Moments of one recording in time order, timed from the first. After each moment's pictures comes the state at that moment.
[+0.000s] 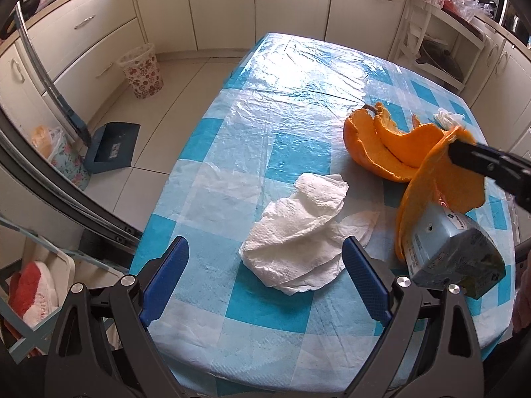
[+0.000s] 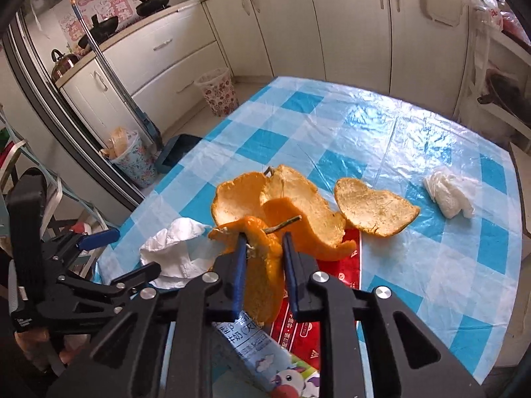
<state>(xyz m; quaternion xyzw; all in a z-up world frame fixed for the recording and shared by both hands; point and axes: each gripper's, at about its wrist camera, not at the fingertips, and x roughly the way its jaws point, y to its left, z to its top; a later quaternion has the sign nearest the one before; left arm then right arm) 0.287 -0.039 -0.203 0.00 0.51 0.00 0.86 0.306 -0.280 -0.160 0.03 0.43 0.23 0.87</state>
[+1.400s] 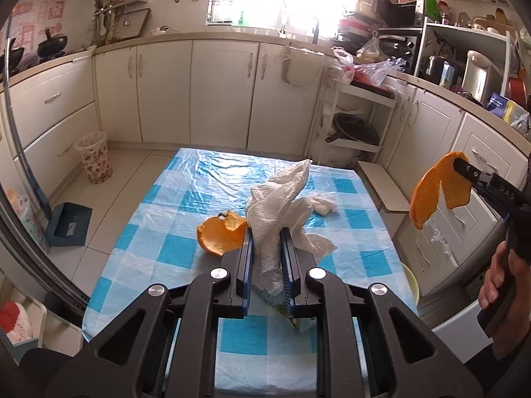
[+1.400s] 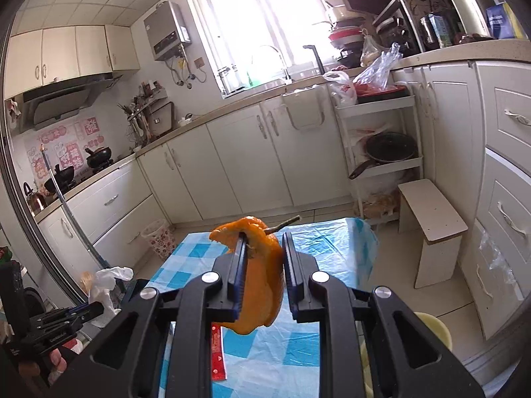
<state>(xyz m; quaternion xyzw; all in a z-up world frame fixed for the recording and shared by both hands) 0.202 -0.142 -0.073 -0.03 0.32 -0.13 0.94 0.199 -0.477 -0.074 0.15 0.20 0.04 0.97</state>
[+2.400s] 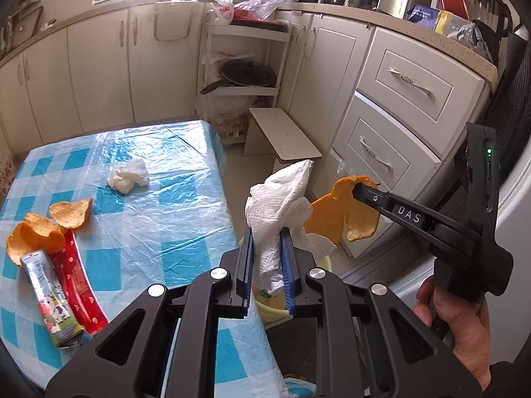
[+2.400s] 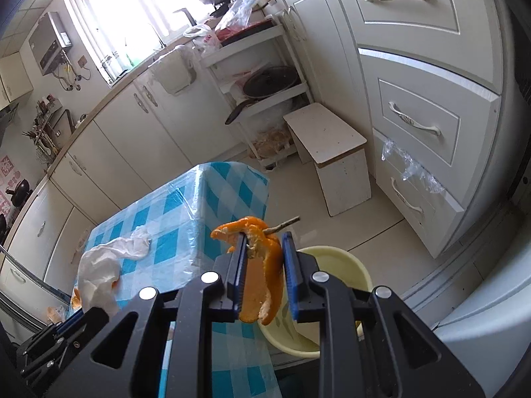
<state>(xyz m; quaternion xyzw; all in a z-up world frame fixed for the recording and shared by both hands) 0.209 -0.407 -0.132 0.03 0.39 -0.29 0.87 0.178 -0.603 -0.163 0.26 0.34 -0.12 0.90</state>
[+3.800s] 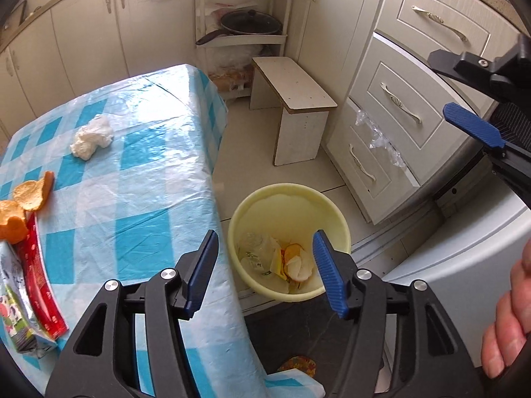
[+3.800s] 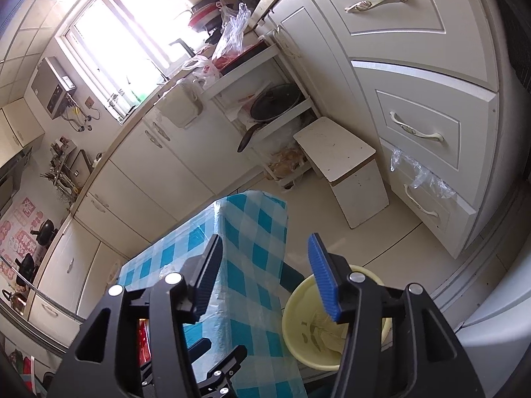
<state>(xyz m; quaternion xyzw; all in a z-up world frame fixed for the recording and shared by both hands) 0.235 -0.454 -0.194 0.08 0.46 -0.26 0.84 0.172 -0.636 -0.131 0.32 0.27 -0.10 0.90</state>
